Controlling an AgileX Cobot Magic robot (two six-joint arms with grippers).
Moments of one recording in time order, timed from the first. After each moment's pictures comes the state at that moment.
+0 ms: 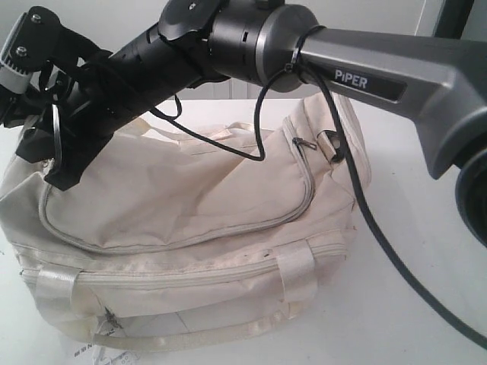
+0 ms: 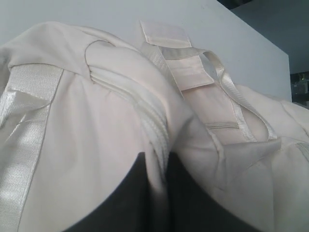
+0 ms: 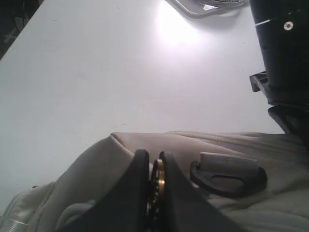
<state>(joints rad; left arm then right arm) 0.34 1.83 -1.37 -1.06 0.96 0.55 0.65 2.10 -1.92 0.95 0.88 -1.38</state>
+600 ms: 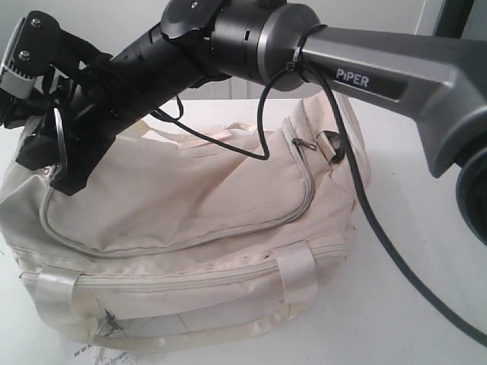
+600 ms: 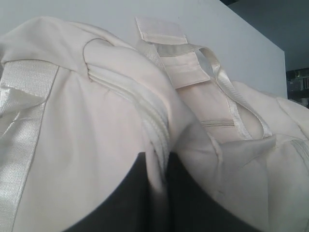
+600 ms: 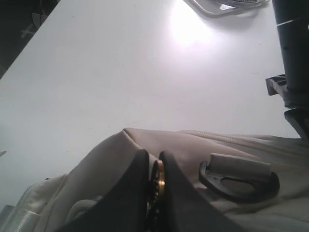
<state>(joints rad) 0.34 1.83 -1.36 -1.06 0.98 0.55 0.64 2.10 -1.92 0.95 0.93 -1.41</state>
